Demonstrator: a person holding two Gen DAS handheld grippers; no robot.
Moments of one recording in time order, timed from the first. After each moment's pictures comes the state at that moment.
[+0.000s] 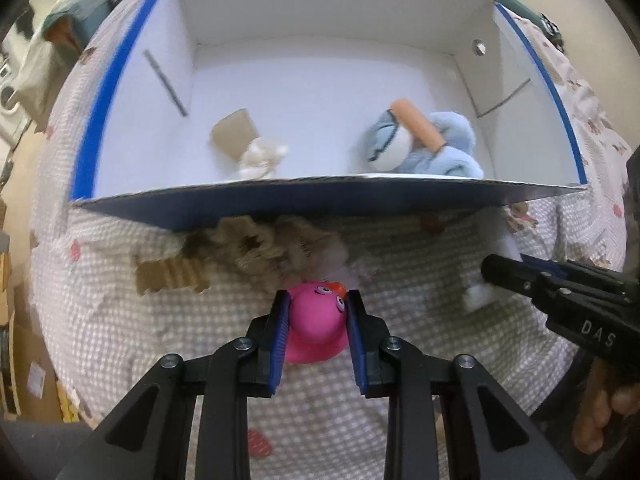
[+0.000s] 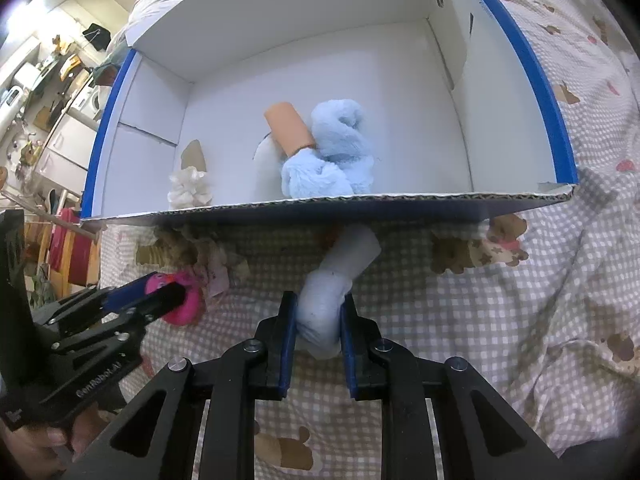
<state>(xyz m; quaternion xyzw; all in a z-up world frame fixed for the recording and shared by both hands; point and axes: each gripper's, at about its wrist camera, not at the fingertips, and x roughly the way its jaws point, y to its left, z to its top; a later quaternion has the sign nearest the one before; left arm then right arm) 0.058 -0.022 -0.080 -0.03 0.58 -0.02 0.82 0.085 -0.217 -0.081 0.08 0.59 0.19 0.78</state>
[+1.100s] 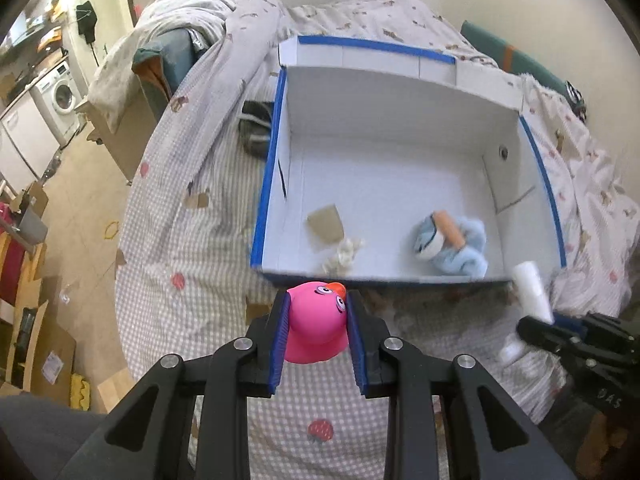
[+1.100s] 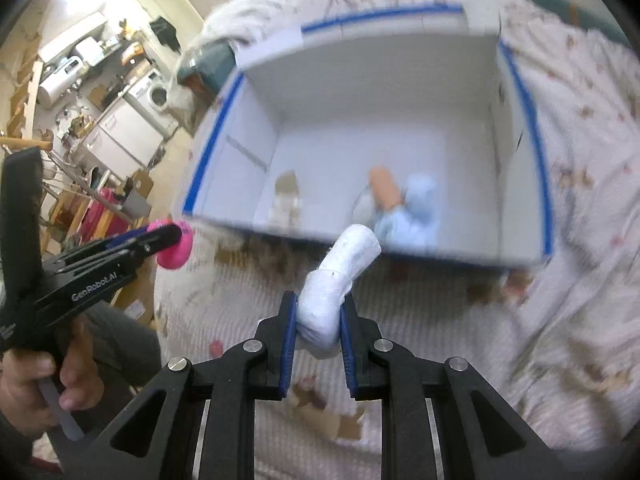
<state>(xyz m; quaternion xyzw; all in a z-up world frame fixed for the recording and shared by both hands) 0.034 0.024 0.016 -0.04 0.48 0.06 0.87 0.057 -0.195 0.001 0.05 0.50 0.27 0.82</state>
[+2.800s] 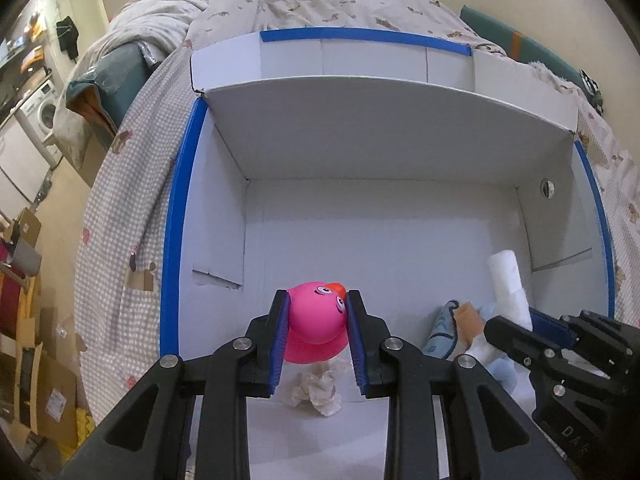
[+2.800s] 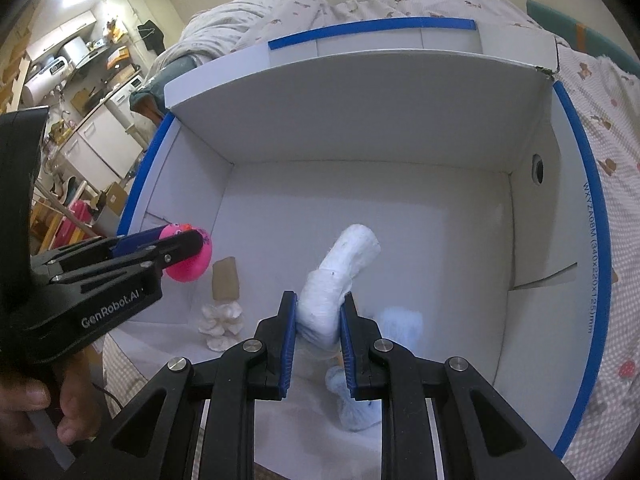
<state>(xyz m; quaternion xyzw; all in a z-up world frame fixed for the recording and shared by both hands) 0.168 0.003 -0.028 -0.01 0.50 0.06 0.87 0.181 -0.161 -0.033 0.03 0.49 0.25 0.84</state>
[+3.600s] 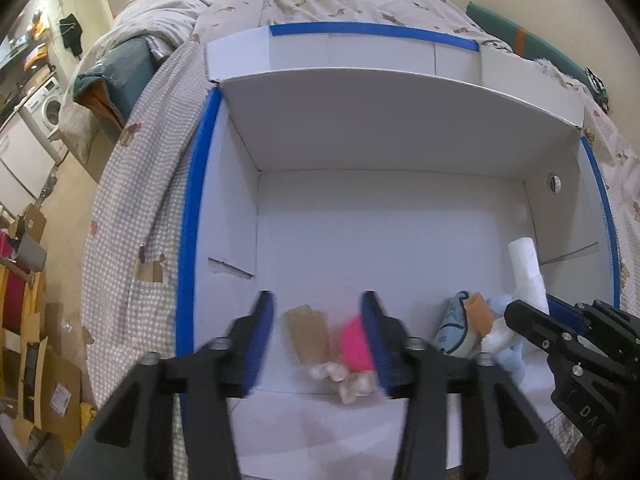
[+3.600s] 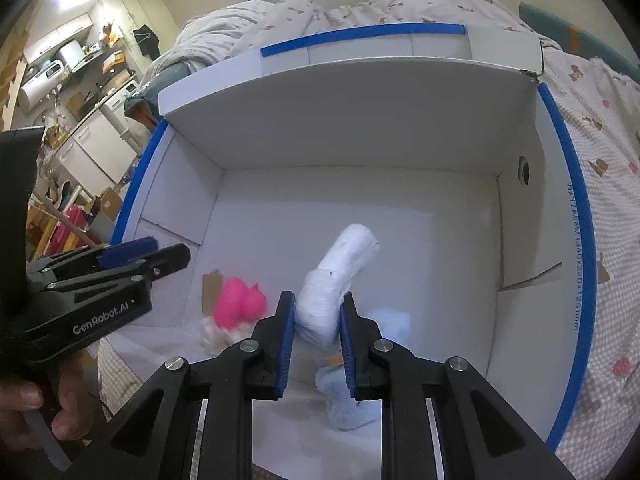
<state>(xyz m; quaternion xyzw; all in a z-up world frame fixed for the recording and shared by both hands) 0.163 0.010 -0.026 -0.01 0.50 0.07 0.86 0.176 -0.169 -0.030 0.03 0.48 0.24 0.84</state>
